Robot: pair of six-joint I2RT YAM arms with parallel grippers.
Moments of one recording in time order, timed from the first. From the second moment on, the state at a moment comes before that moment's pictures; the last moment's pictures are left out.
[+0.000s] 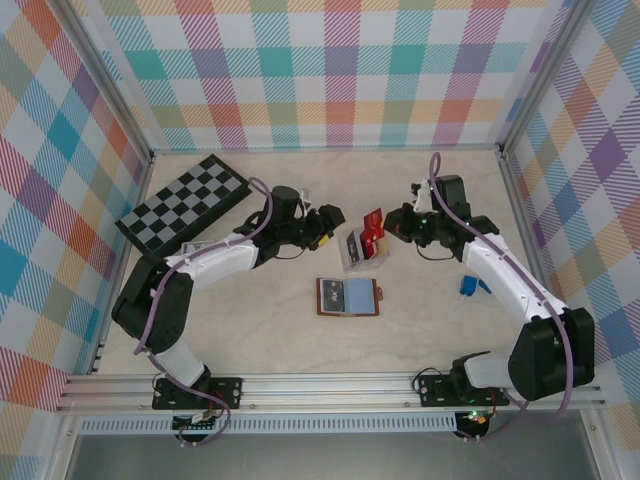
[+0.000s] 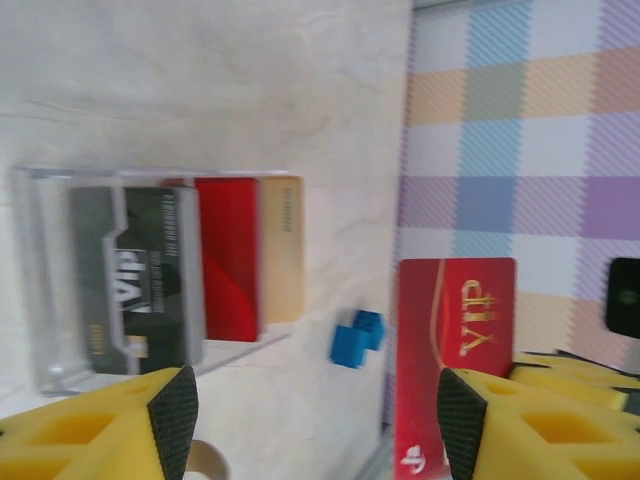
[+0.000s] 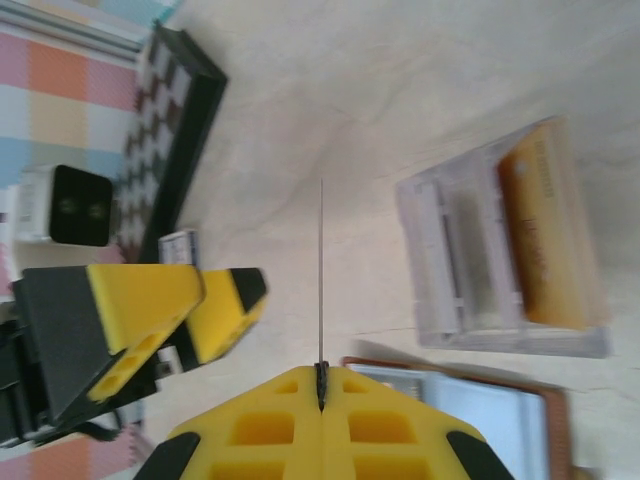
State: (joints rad) left arm -0.58 1.67 1.05 0.14 0.47 -1.17; right arm 0.28 1.32 1.03 -0.46 -0.54 0.72
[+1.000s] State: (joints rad) left arm -0.60 1.67 0.98 0.35 0.62 -1.23; right arm 0.27 1.33 0.94 -0.41 -0.61 0.80
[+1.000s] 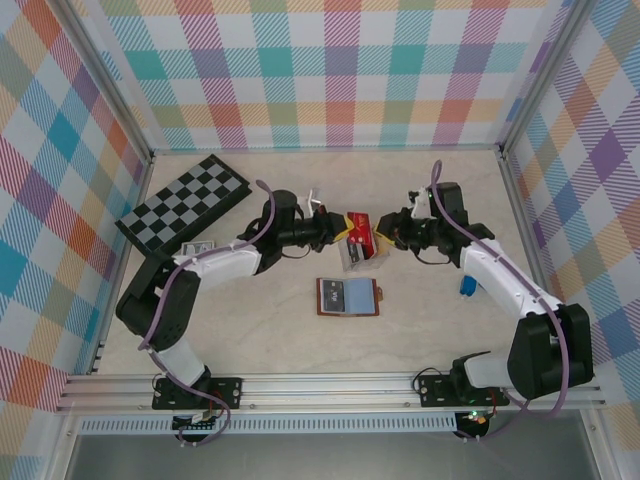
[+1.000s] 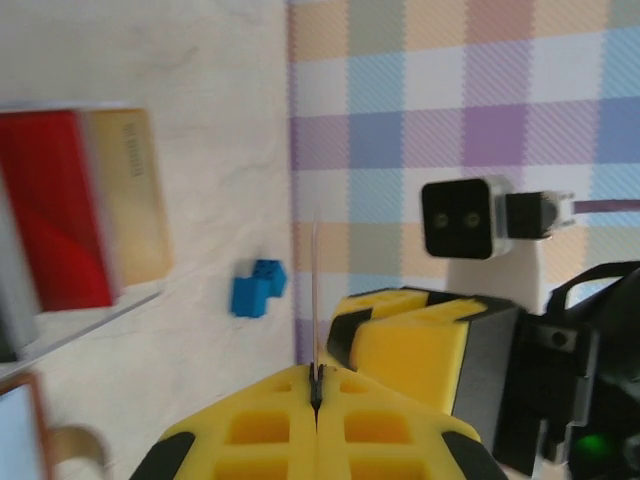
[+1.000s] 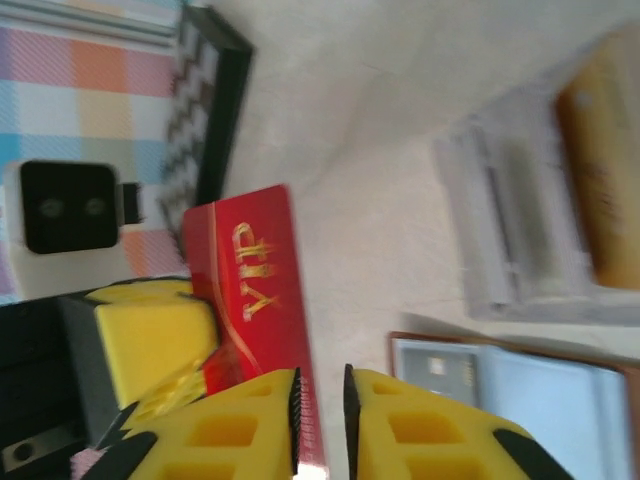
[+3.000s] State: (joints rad) left arm -0.77 1.74 0.69 0.31 0.45 -1.04; right arm 0.44 1.59 0.79 -0.54 -0.37 0.57
